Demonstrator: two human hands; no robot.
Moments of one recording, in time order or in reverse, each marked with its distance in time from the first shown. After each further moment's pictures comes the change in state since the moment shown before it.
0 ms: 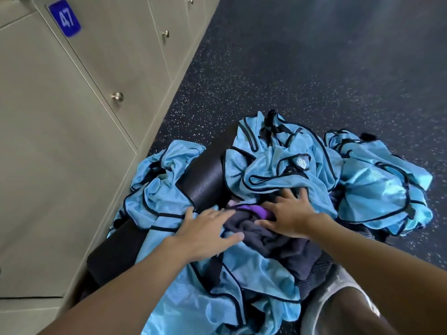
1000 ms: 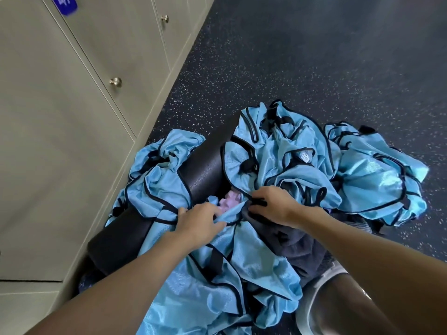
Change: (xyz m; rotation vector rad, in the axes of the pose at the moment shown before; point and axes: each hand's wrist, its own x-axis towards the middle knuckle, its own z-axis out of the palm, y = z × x) left_hand -0.009 0.002 0.005 -0.200 0.116 -0.185; right_hand 0.004 -0.020 -0.001 0.566 0.105 -0.100
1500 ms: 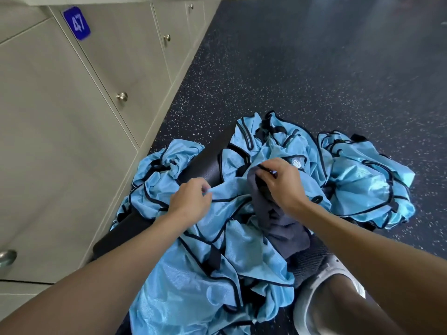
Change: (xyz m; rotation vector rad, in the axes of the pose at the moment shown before) left_hand 0.007 0.006 -0.052 -0.257 0.260 -0.073; right_hand -0.016 -0.032 -0.049 0.393 0.619 0.004
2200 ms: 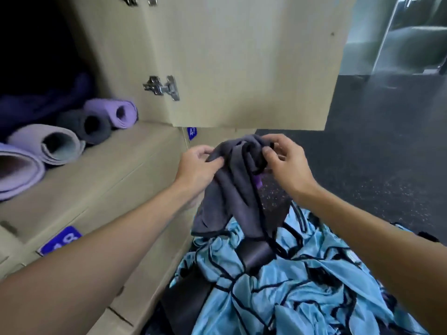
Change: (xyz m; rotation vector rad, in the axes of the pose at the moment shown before) left_hand -0.017 0.062 -0.250 -0.800 0.480 0.126; right_hand 0.096 -0.248 -0.044 0.550 -0.029 -0.280
